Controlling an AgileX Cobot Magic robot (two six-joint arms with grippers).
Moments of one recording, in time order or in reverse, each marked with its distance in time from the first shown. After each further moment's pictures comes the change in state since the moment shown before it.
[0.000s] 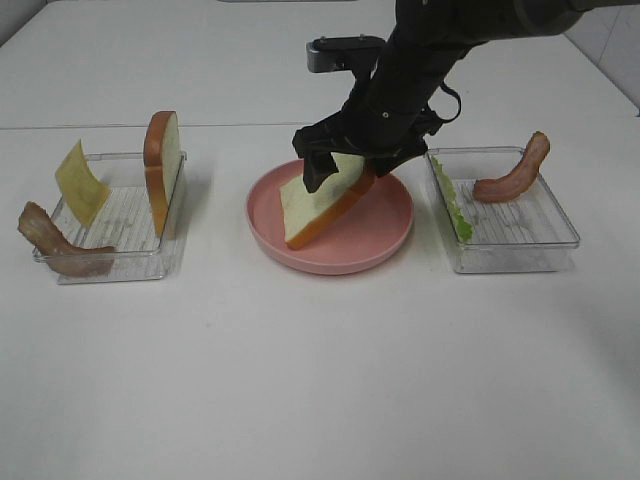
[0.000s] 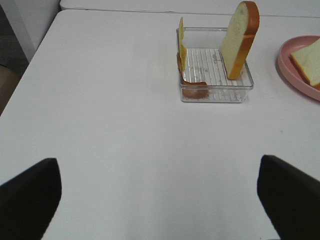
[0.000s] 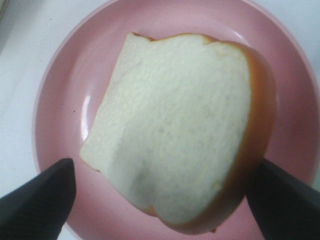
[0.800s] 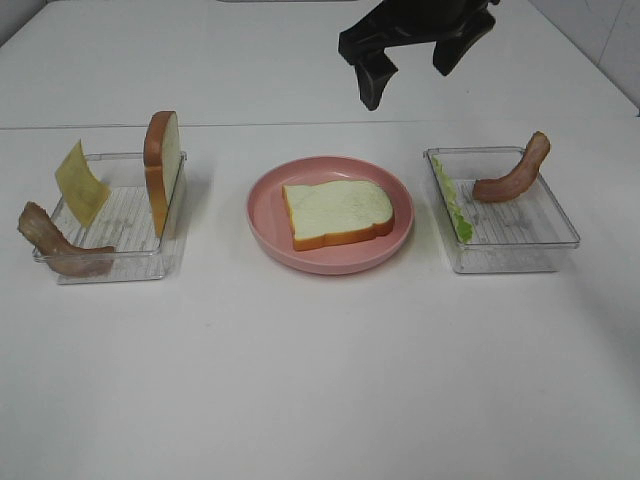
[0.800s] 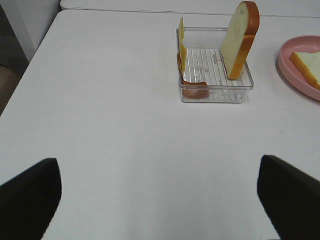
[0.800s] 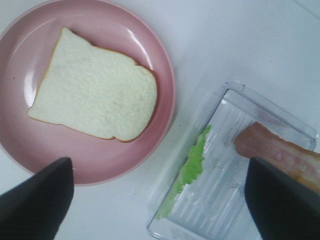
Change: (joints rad) left arm 0.000 0.000 0.000 0.000 0.000 0.000; right arm 0.000 -0.040 -0.401 -0.294 0.515 0.000
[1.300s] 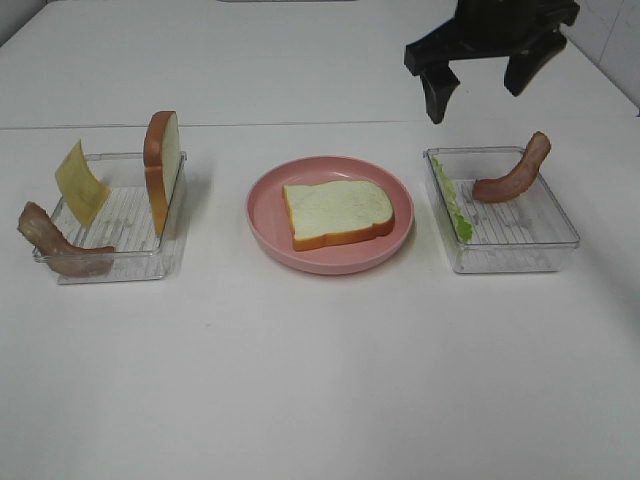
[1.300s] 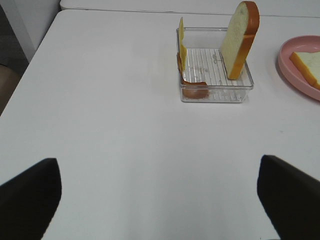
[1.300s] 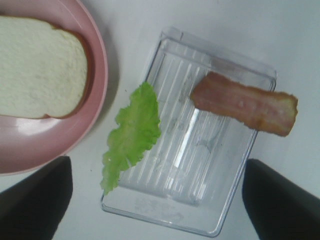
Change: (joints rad) left arm 0.000 0.000 0.000 0.000 0.000 0.000; right arm -0.131 -0.019 0.114 -0.027 0.004 0.091
